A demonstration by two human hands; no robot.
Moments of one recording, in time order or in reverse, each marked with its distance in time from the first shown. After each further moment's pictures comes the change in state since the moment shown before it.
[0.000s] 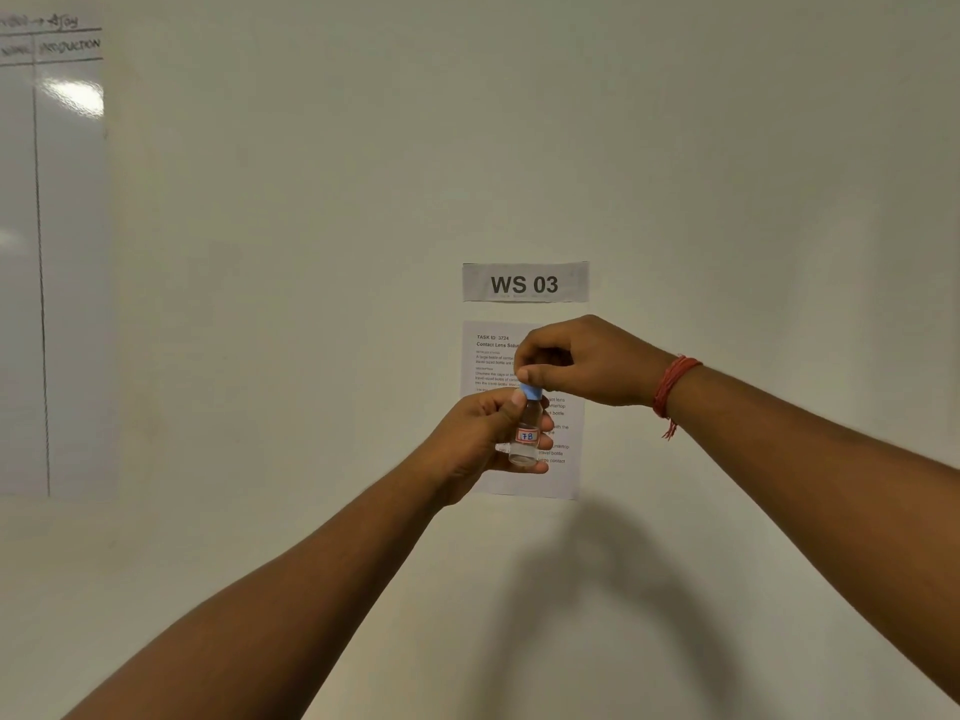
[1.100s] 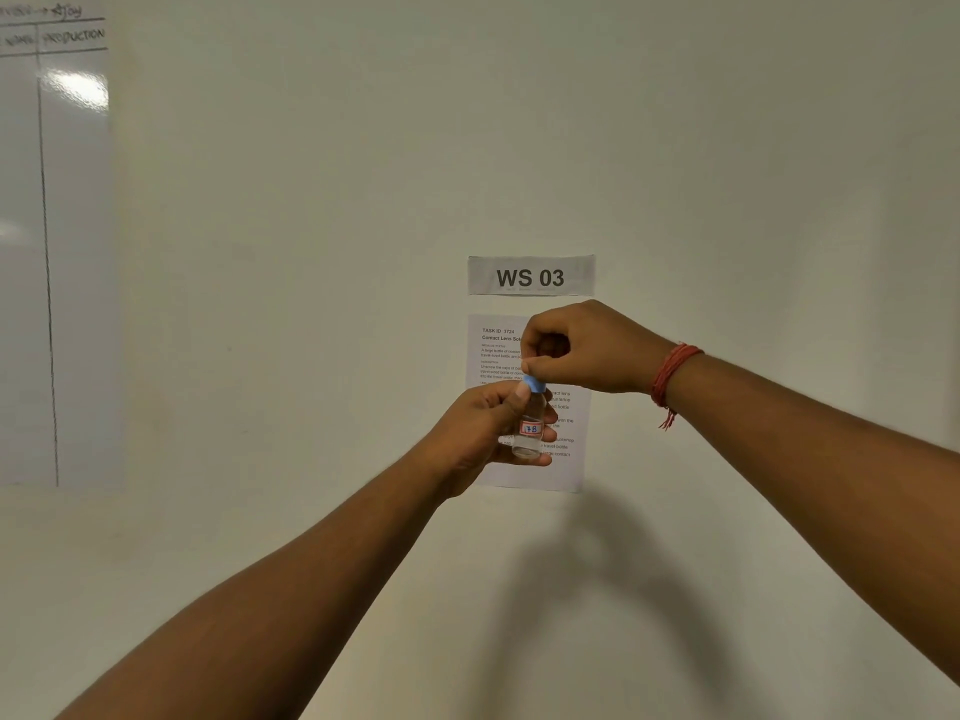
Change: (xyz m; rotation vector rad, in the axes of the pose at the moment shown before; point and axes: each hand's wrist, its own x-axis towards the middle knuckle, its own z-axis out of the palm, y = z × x) left_hand -0.004 0.002 -0.002 -0.011 0.001 -0.006; right_hand 0.006 -0.013 -0.001 -0.031 0.060 0.052
